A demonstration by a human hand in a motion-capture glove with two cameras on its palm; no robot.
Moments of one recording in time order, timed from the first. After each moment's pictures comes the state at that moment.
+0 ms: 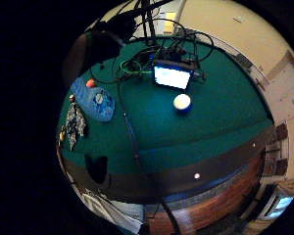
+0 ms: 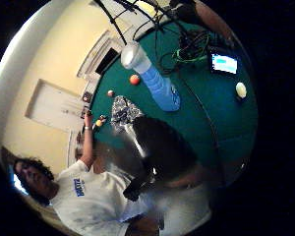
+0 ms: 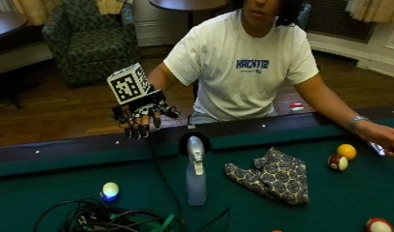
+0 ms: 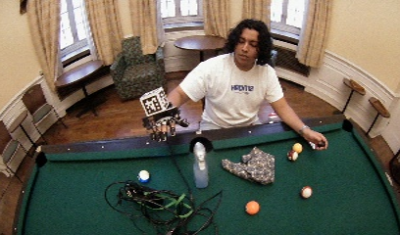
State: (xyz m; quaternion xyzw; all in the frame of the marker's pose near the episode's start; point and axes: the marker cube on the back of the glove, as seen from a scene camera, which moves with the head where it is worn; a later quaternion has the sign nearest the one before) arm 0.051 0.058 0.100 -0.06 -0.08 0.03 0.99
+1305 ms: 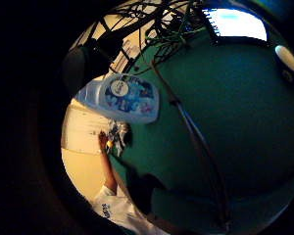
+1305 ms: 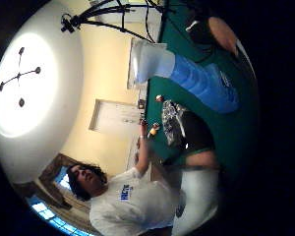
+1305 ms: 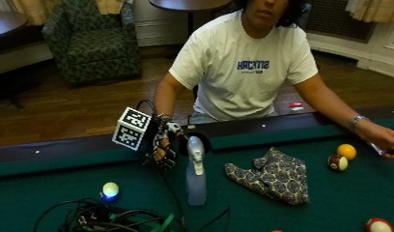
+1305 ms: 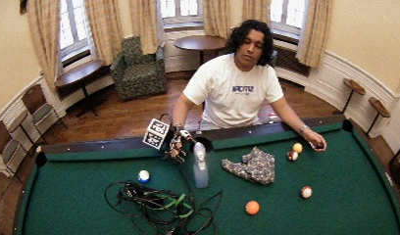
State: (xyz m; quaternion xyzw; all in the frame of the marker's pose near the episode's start) arm 0.015 0.037 0.194 -0.07 -0.44 0.13 0.89
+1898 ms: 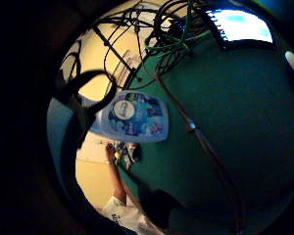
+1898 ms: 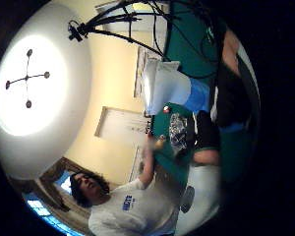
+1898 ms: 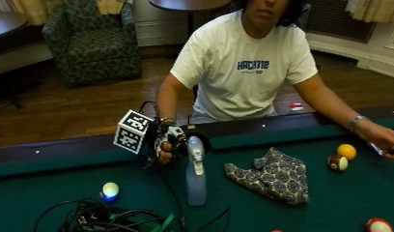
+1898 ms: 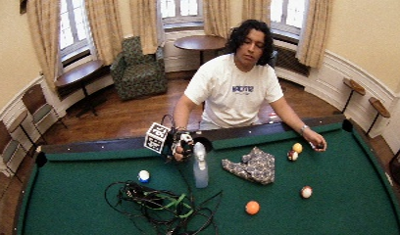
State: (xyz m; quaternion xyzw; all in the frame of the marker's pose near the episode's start) arm 0.010 0.016 0.199 -0.02 -0.46 0.16 0.87
